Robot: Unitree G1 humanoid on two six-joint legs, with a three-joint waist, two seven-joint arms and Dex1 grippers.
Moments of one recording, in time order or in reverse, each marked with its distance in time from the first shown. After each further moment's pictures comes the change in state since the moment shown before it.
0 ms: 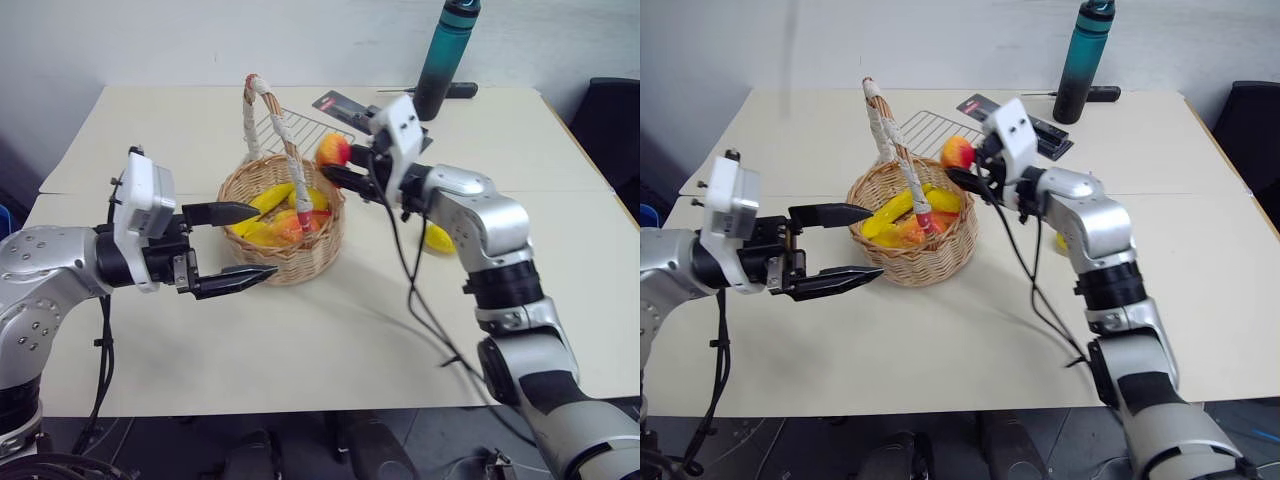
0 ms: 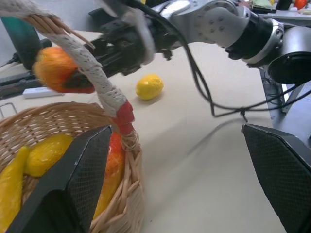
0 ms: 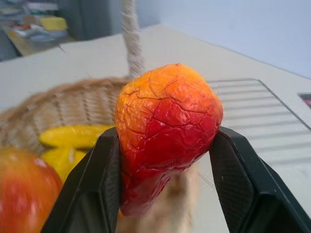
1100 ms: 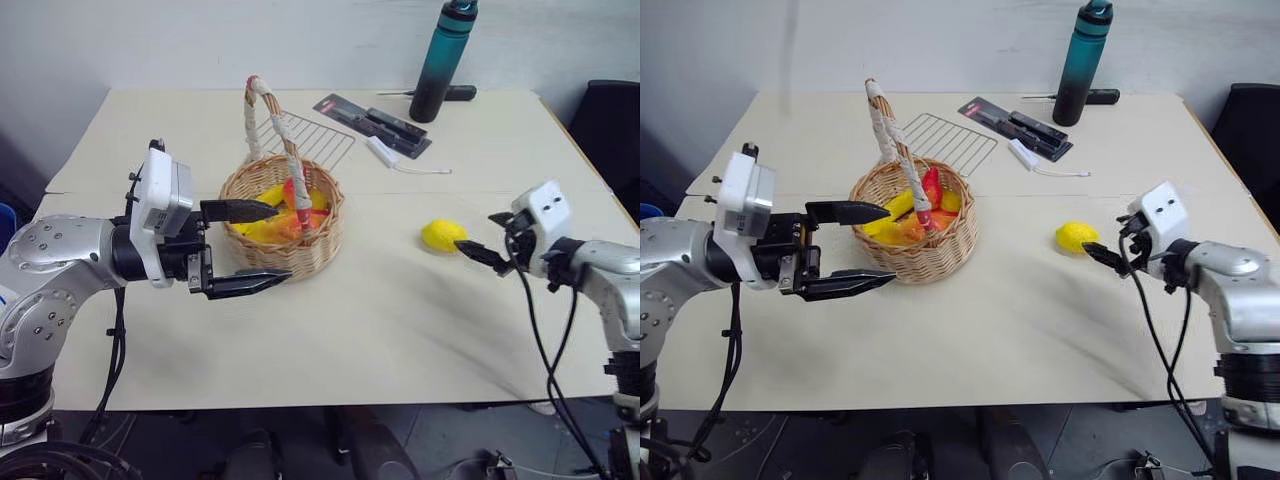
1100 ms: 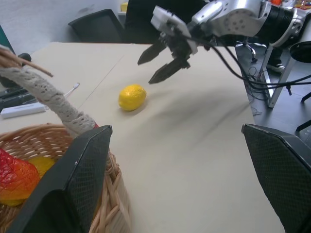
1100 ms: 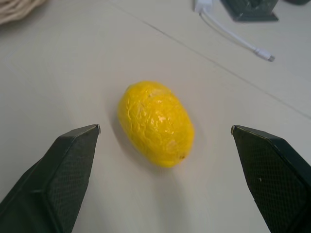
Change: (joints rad) left arm -0.080 -0.013 -0.065 0.005 0.002 -0.023 -0.036; right arm 0.580 -0.491 -0.254 -0.218 -0.044 0.047 0.098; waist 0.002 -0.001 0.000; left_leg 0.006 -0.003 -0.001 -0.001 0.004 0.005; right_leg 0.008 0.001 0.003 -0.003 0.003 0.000
